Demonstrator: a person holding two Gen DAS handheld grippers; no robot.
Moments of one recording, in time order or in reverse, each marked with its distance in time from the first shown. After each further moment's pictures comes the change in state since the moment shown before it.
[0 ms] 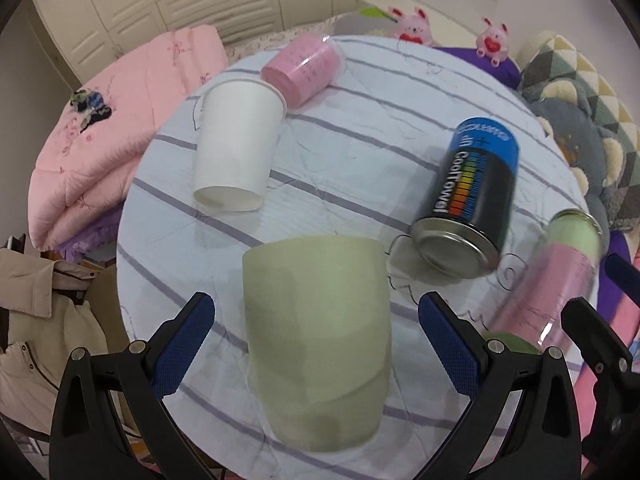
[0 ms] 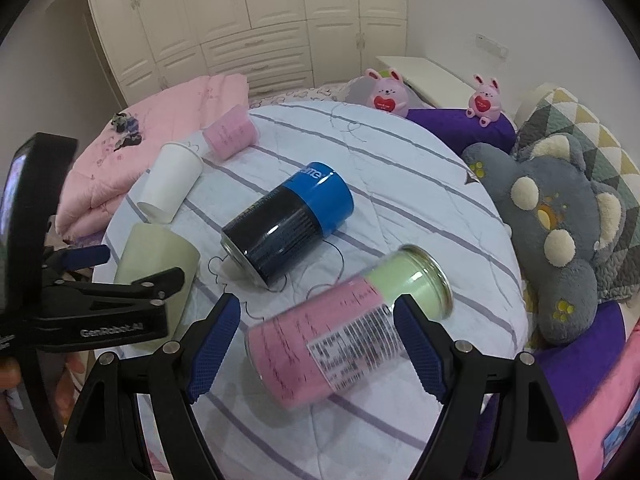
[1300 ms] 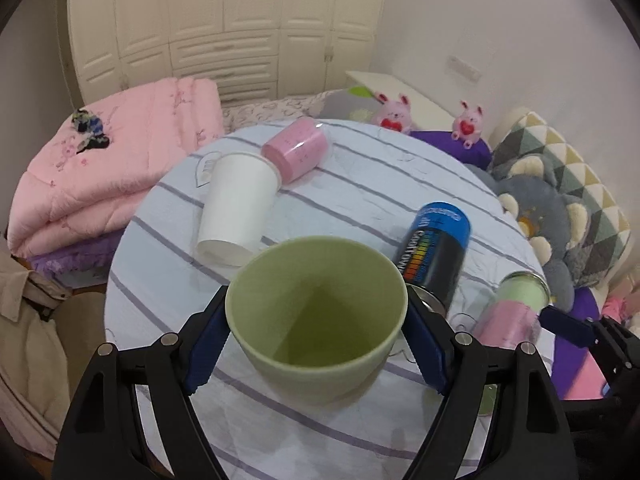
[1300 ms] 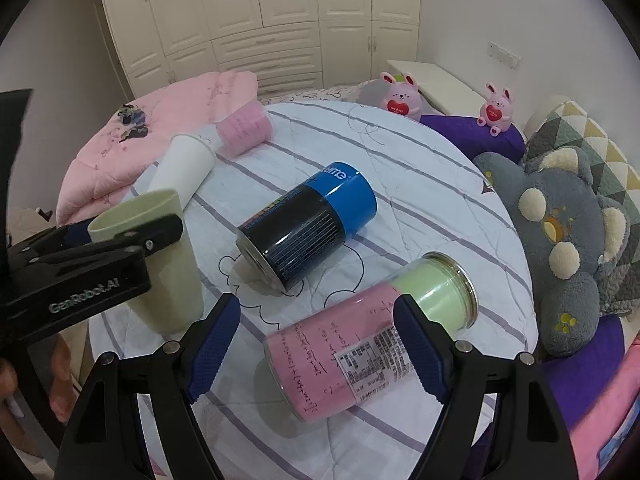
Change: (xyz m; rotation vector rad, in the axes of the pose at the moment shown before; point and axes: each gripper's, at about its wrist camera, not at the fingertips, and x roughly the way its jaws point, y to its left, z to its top) left arm -0.045 0.016 -0.015 -0.083 -0.299 -0.133; right arm 0.001 0.017 -0.004 -0.039 -0.017 0.000
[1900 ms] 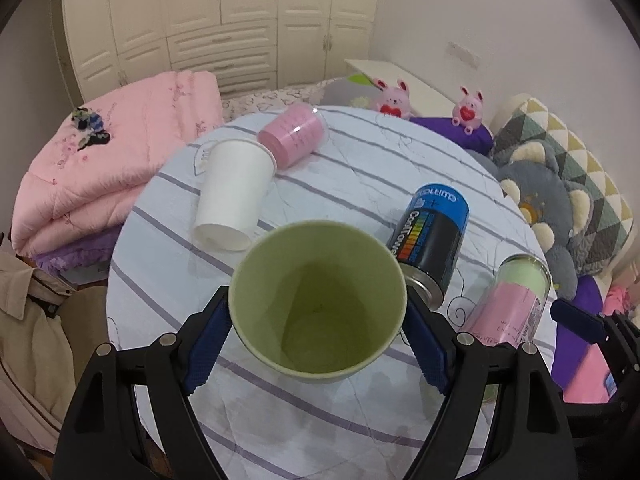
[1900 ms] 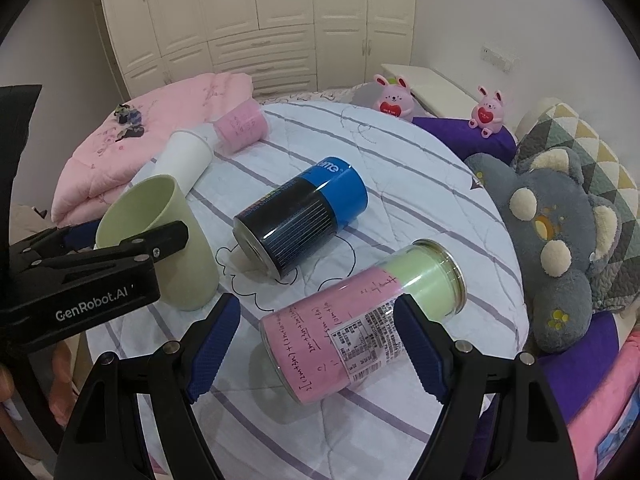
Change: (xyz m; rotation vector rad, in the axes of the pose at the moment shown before) left arm -0.002 -0.008 -0.004 0.013 0.036 0.024; right arm -0.011 -0.001 -0.010 -0.004 -0.023 -0.032
